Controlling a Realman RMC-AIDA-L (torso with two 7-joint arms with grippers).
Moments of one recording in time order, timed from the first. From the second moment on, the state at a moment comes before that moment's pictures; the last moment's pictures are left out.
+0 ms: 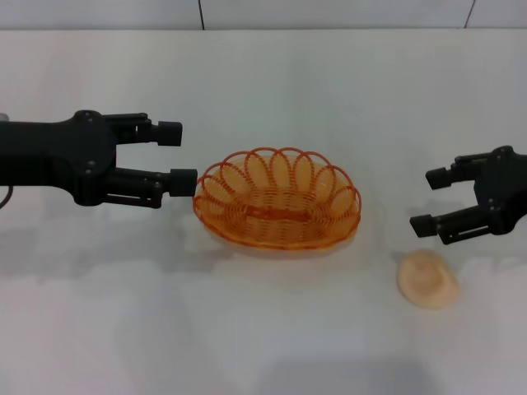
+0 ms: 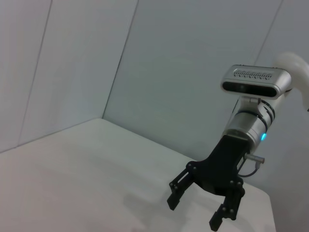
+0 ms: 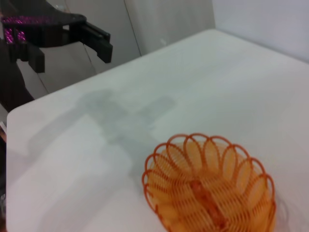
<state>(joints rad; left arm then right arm) -0.43 -2.02 0.80 1.11 1.82 1.92 -1.85 0.37 2.01 -1.12 -1.35 -1.99 -1.65 1.98</state>
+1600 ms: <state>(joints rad) -0.44 -2.03 0.81 1.11 1.85 1.90 -1.84 0.39 2.01 -1.31 -1.34 -2.23 -1.57 2.18</state>
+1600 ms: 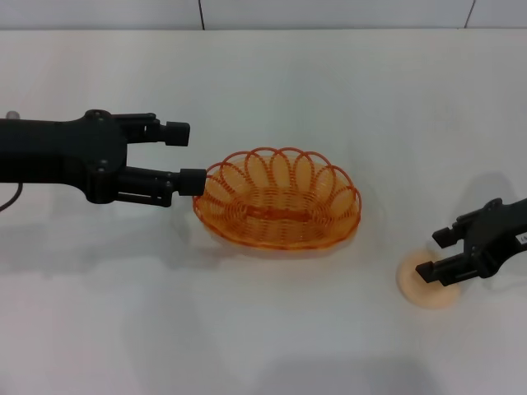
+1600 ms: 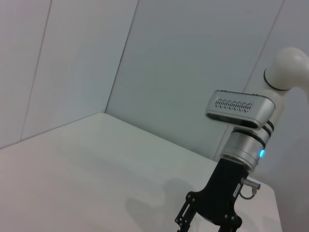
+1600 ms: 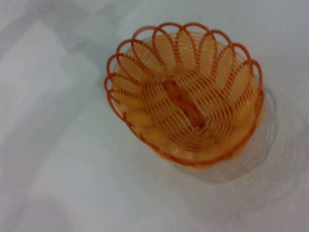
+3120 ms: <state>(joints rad) -0.44 -2.03 0.80 1.10 1.84 1.90 -1.84 0.40 2.01 -1.30 -1.37 -2.21 -1.58 2.19</state>
